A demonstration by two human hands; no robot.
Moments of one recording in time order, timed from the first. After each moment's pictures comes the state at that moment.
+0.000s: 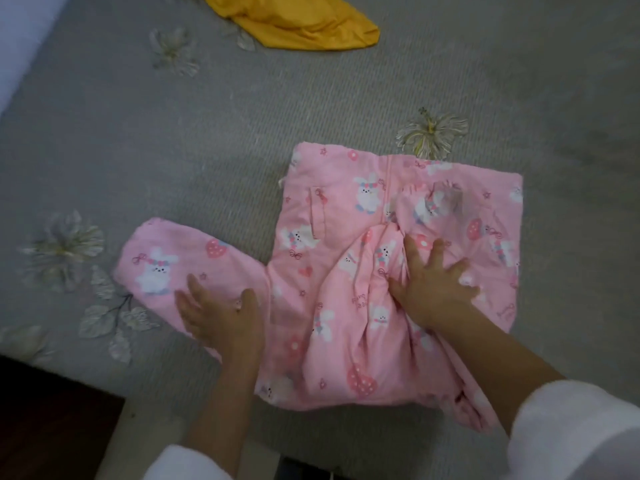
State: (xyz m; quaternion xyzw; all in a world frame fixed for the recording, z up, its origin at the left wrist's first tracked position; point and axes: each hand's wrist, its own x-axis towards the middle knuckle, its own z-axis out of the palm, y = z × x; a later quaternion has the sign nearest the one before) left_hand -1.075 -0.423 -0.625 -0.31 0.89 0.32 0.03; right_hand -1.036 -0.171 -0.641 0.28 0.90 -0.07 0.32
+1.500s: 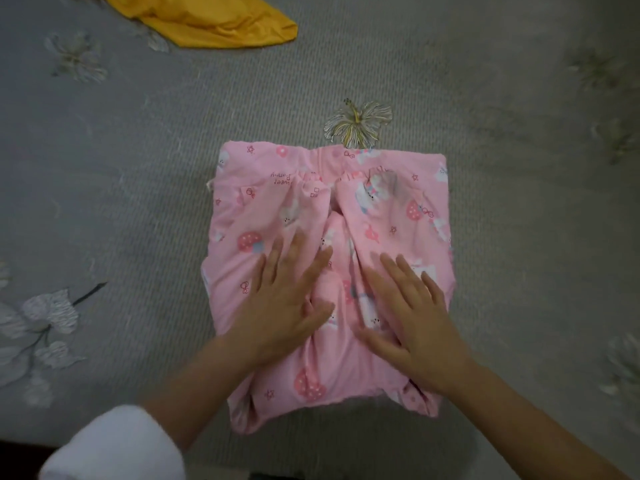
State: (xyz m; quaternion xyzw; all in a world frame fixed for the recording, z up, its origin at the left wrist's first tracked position) left_hand -1.067 -0.339 -0.619 0.38 0.87 0.20 0.22; right_hand -0.937 -0.147 -0.593 0.07 0.97 -0.23 0.09
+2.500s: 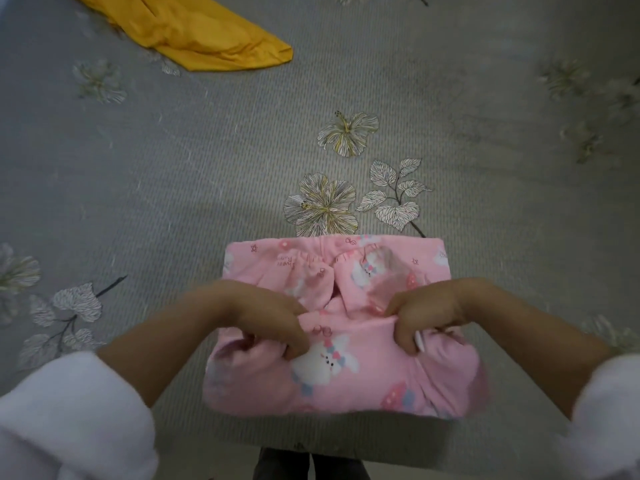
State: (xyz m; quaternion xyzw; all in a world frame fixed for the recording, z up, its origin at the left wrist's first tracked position) left_hand -1.085 -0.326 -0.503 0.27 0.66 0.07 0.70; right_hand -0.975 -0.122 -0.522 0.15 0.69 -0.37 0.61
